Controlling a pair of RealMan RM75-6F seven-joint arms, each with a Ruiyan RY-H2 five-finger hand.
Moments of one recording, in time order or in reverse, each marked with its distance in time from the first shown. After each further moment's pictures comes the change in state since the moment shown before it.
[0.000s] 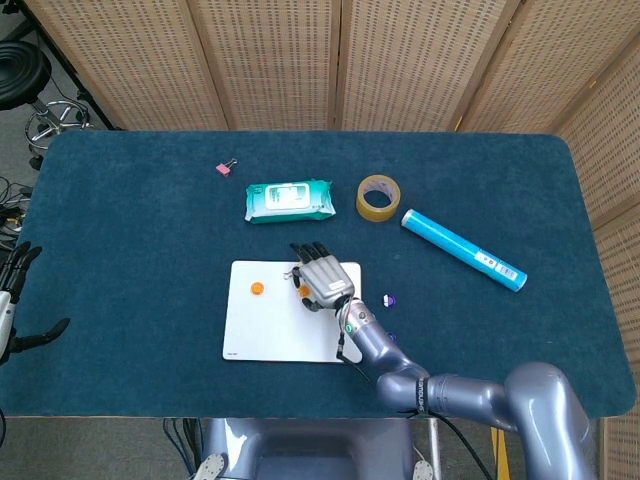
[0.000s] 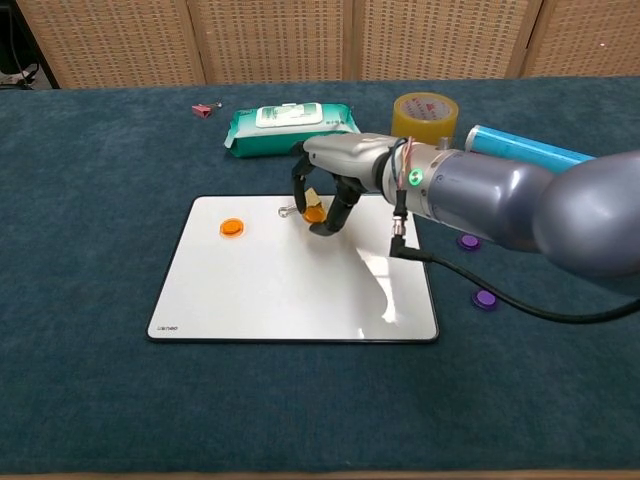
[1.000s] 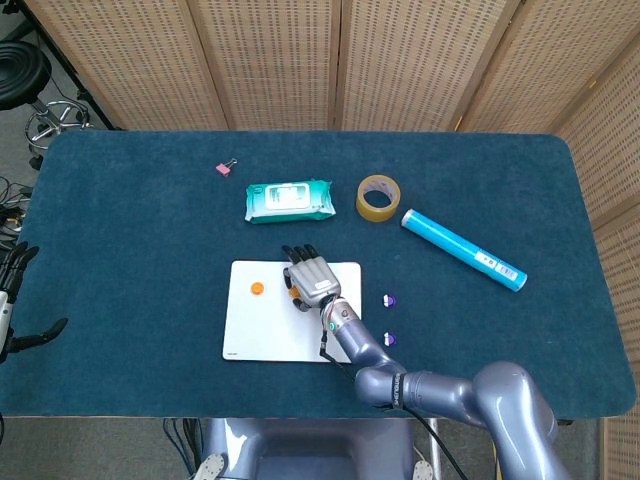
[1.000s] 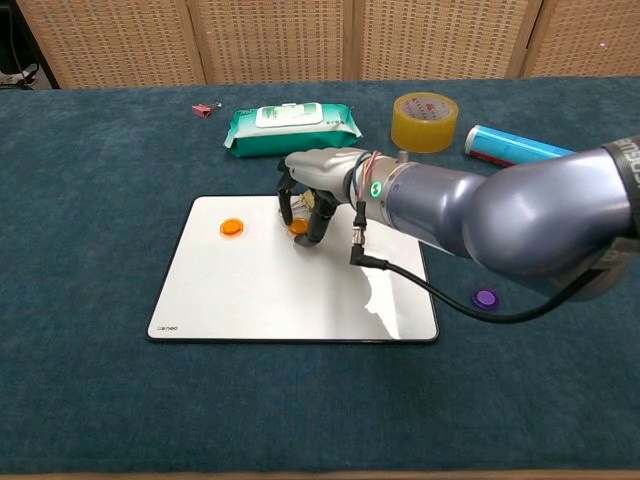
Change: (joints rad) left arm 0.004 0.009 -0.003 -0.006 -0.005 -0.003 -0.014; right arm 0.081 -0.091 0.009 0.128 0.124 -0.030 -0.073
